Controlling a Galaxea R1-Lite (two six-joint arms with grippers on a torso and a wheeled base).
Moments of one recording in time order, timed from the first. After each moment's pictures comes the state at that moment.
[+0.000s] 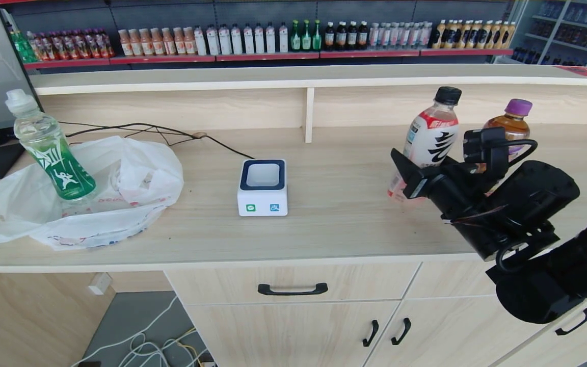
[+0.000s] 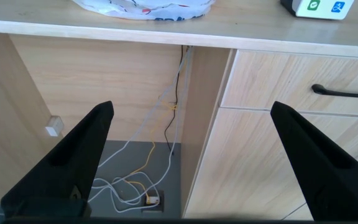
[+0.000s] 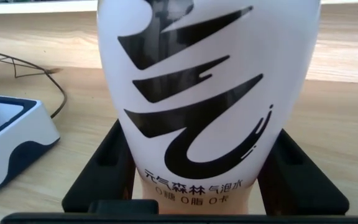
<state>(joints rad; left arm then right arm) 0.00 0.00 0.00 0.00 0.00 0.00 0.36 1.94 -0.72 -1.57 -0.04 -0.04</state>
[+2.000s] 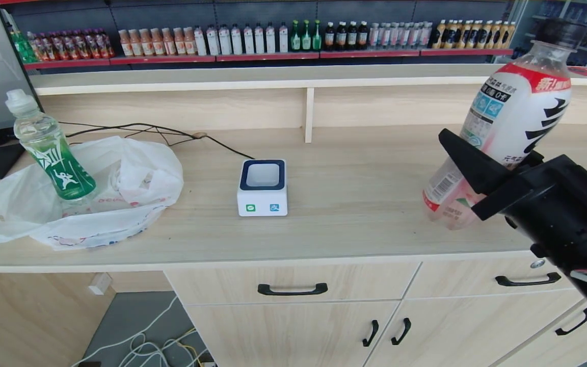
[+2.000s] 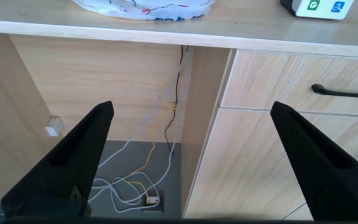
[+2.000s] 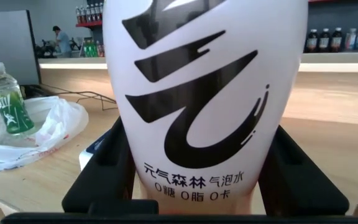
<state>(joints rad) 0.00 0.00 0.00 0.00 0.00 0.00 0.55 1.51 -0.42 -1.57 -0.04 -0.01</state>
